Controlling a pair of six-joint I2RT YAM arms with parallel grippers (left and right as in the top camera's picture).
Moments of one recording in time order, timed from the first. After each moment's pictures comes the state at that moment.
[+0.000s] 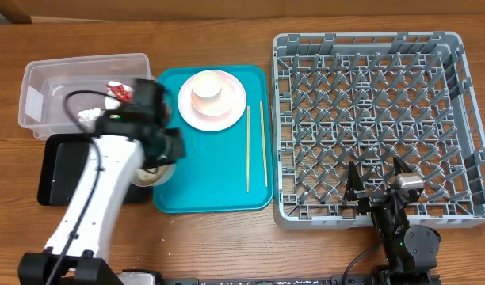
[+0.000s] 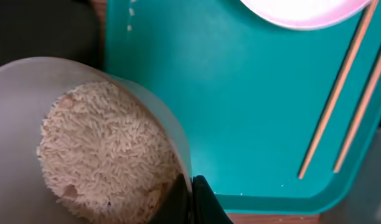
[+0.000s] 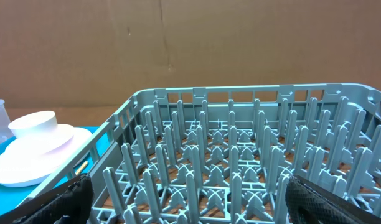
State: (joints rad) left arm -0.13 1.49 1.20 -1.08 0.06 -0.35; right arm 0.05 0.01 0.02 -0.03 -0.09 0.08
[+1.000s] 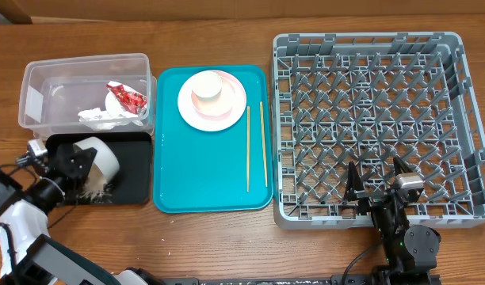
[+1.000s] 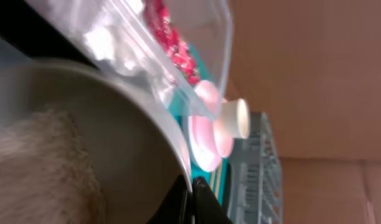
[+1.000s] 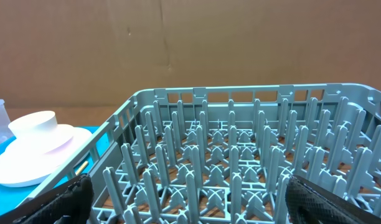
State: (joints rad) left arm 0.90 1.49 0.80 -0.45 1.12 -0.18; right arm 0.05 0.01 0.02 -0.03 -0.09 0.08
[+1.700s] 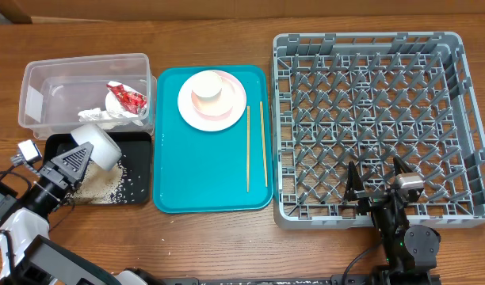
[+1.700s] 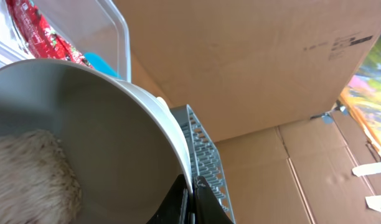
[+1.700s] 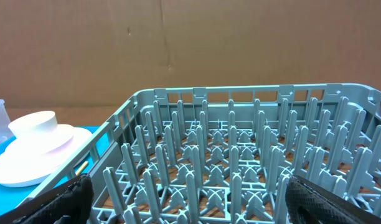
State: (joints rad) left arm 0.95 1.49 0.74 -0.28 1.51 -0.18; right arm 0.05 0.01 0.02 -0.03 -0.09 0.08
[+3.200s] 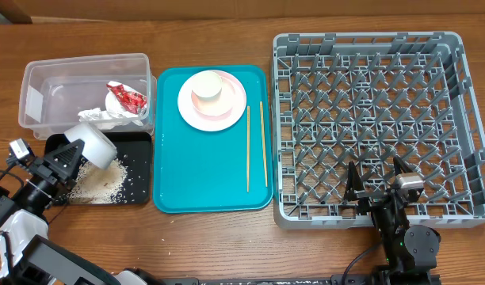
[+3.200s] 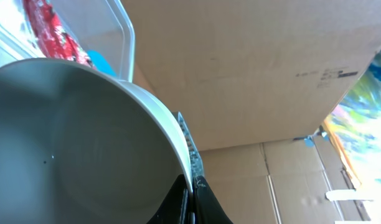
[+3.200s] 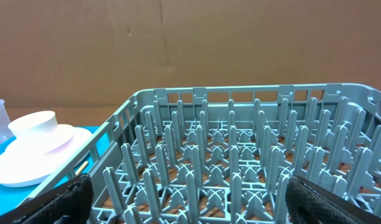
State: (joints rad) left arm 0.96 1.50 0.74 -0.11 1.51 -0.49; right arm 0.05 0.01 0.02 -0.03 -0.09 0.08
